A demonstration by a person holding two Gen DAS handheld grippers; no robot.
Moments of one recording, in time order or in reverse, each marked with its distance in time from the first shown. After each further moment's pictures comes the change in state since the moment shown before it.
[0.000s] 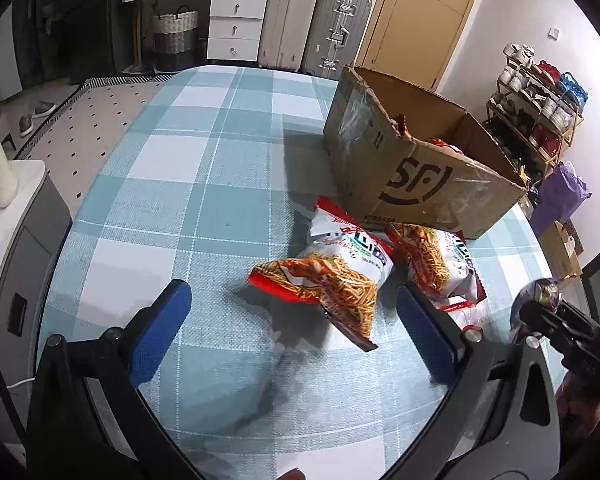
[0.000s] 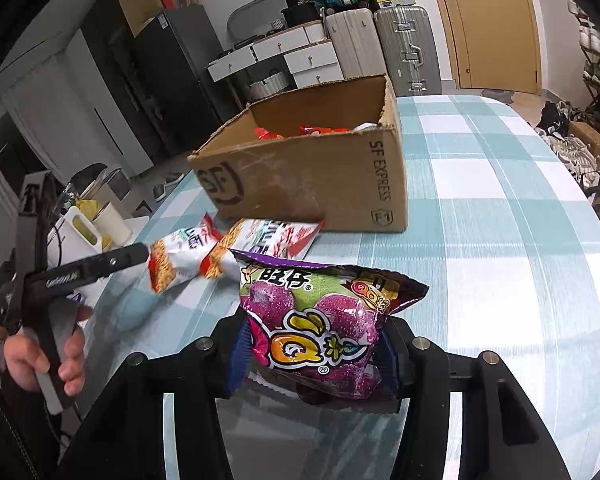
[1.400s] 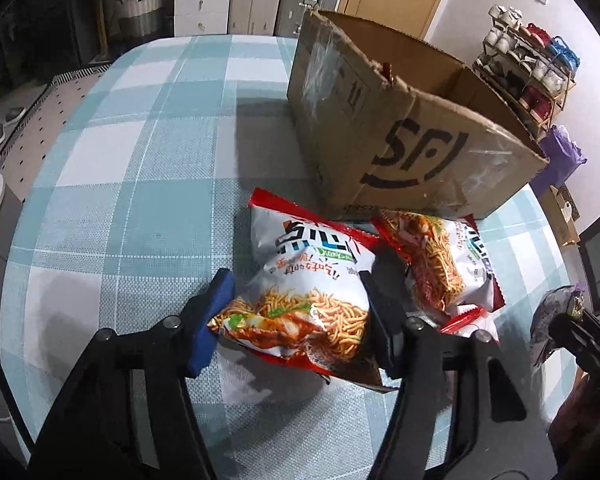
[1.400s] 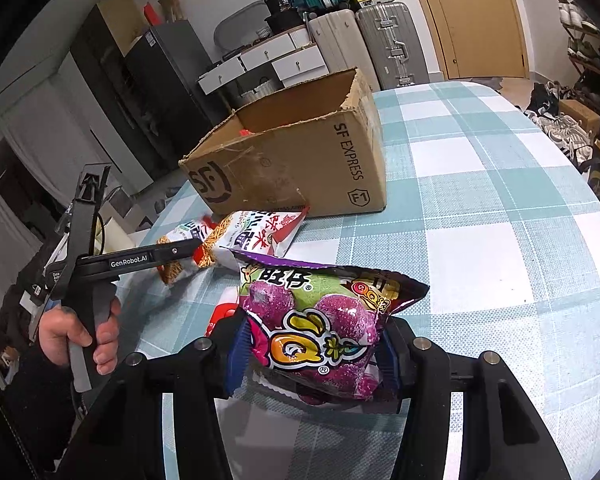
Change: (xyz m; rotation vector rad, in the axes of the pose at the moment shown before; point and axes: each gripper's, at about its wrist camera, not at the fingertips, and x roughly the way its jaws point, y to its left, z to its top) left arm 0.069 -0.028 0.018 0.090 0.119 -0.044; right arm -0.012 -0.014 -0.016 0.076 -0.025 0.022
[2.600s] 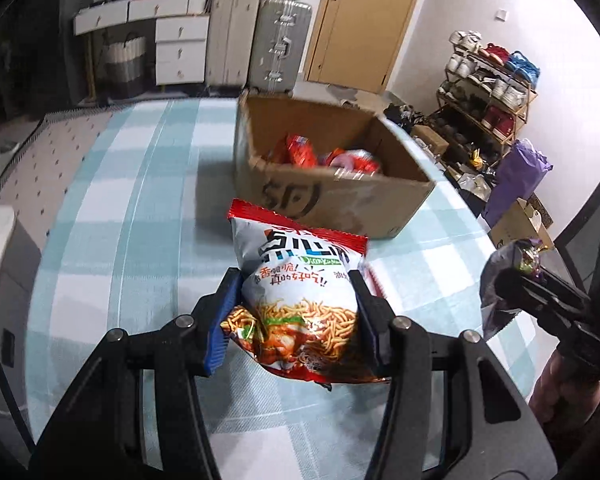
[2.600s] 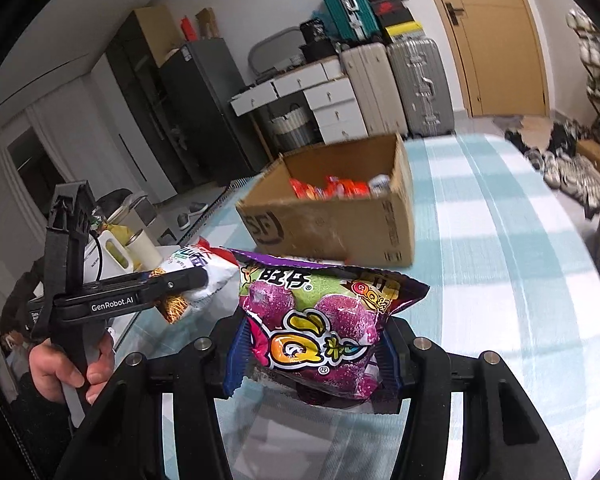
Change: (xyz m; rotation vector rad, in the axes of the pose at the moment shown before) left arm -0.110 -0.060 -0.015 0.055 -0.171 -0.068; right arm -0.052 0.036 0.030 -0.111 -0.116 0.061
